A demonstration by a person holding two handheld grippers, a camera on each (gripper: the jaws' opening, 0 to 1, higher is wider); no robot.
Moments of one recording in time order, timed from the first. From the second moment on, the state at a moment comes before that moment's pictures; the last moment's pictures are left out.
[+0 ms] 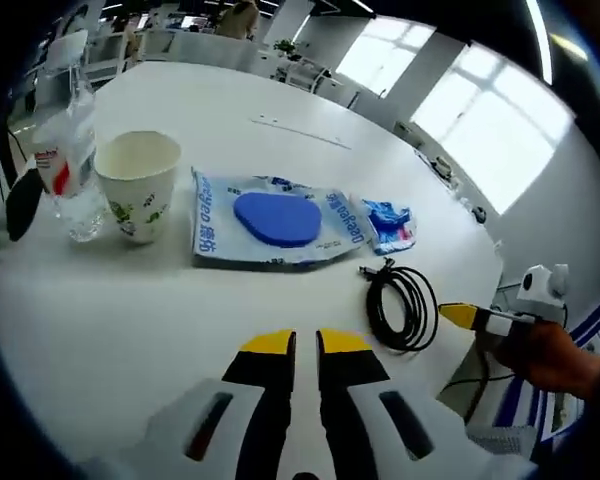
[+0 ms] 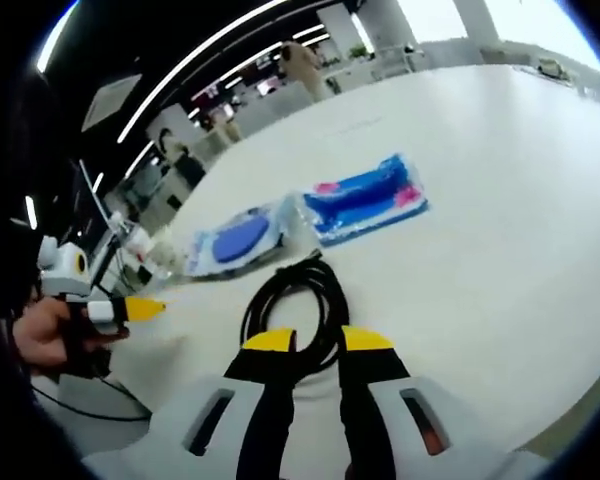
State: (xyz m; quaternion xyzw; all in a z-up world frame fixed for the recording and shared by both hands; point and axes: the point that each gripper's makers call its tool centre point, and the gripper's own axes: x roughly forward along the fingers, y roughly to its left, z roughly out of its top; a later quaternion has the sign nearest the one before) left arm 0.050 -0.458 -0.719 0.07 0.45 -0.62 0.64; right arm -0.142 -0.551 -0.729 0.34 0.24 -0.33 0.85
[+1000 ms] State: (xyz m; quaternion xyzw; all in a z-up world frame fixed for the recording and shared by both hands) left arm 0.108 -0.390 -0.697 0.06 0.39 -0.61 0.69; right arm -0.086 -0.517 -0.709 0.20 0.34 -0.24 0.89
